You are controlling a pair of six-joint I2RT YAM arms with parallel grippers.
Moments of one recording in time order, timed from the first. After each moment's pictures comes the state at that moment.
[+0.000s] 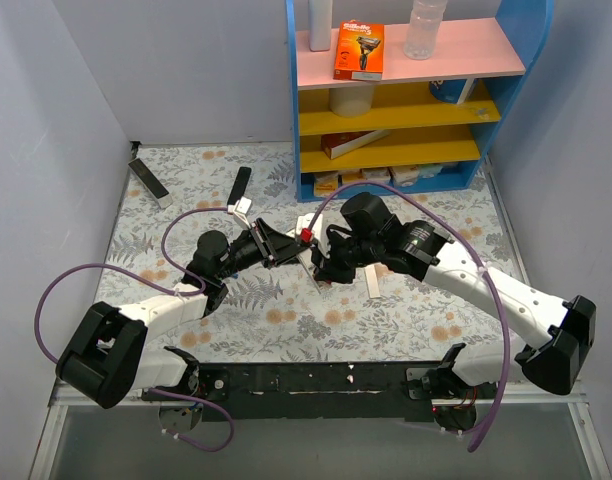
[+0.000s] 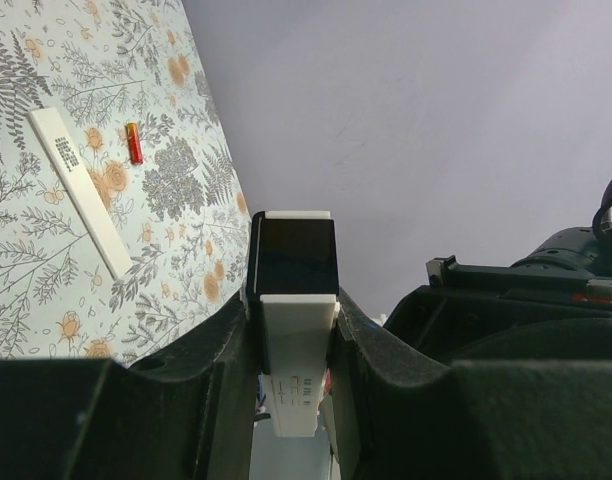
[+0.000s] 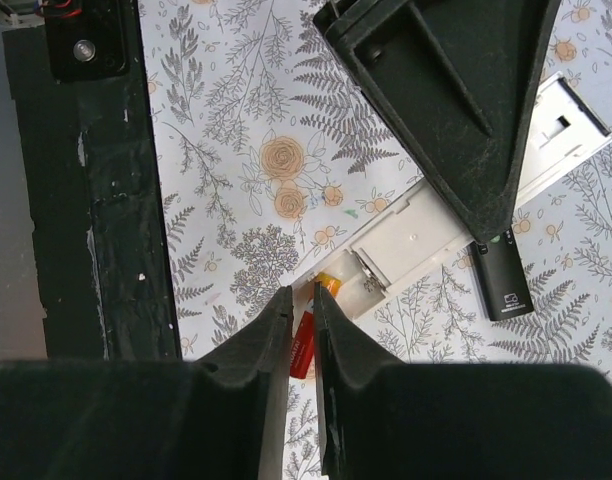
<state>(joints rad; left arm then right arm) -0.50 1.26 0.44 0.85 0.57 -1.28 0.93 1.28 1.25 -0.69 -0.44 -0.36</state>
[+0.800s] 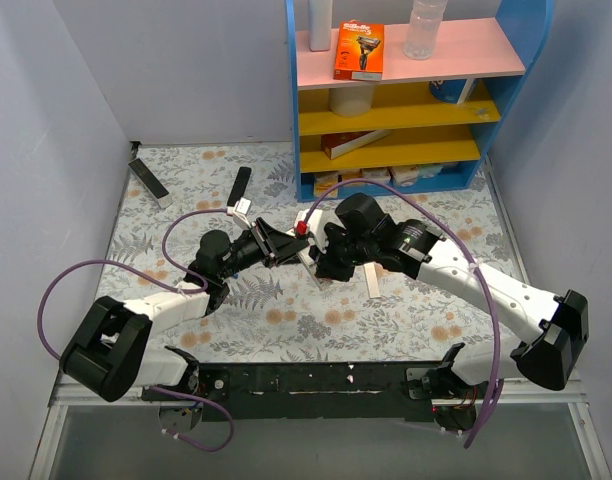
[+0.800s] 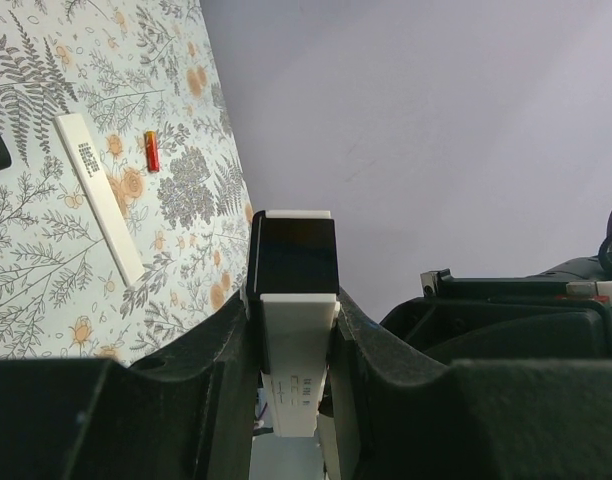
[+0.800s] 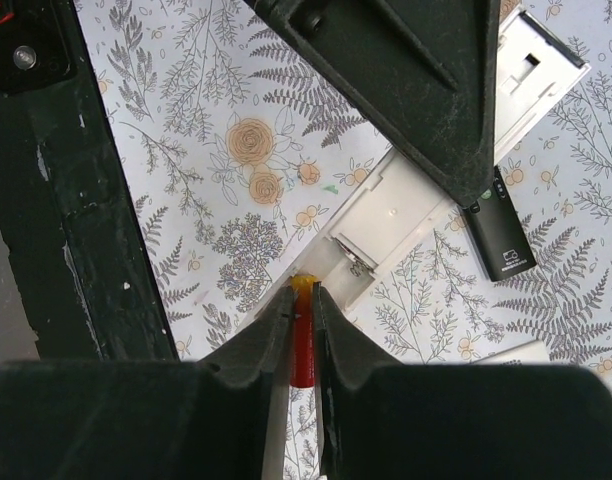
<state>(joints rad) -0.50 1.29 0.44 0.86 0.53 -1.31 0.93 1.33 1.24 -0.69 -0.33 -0.26</state>
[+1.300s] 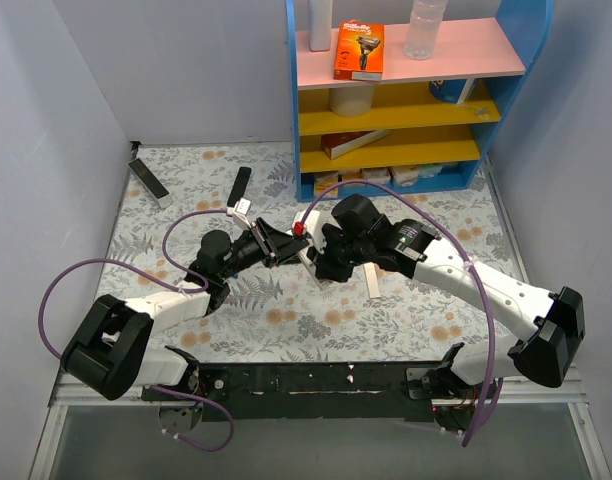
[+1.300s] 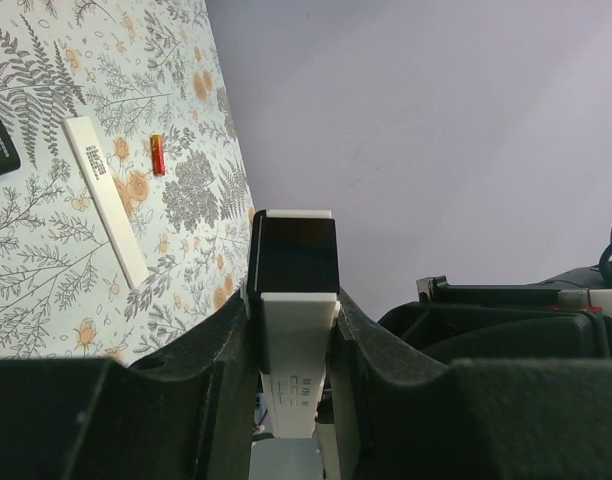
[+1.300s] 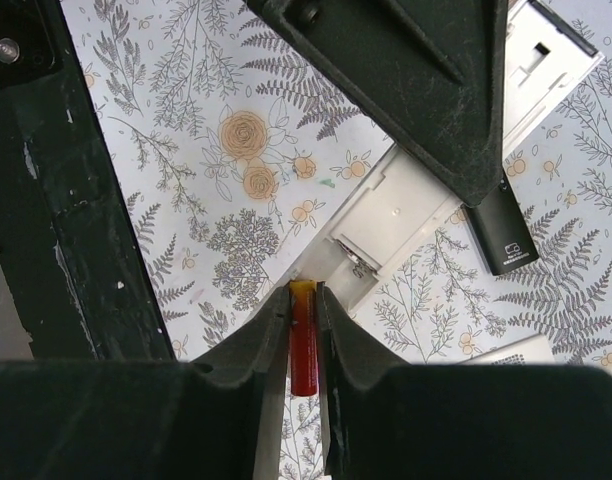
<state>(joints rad) -0.50 1.30 0.44 0.86 0.51 -1.31 0.94 1.35 1.25 -0.69 -0.31 -0.26</state>
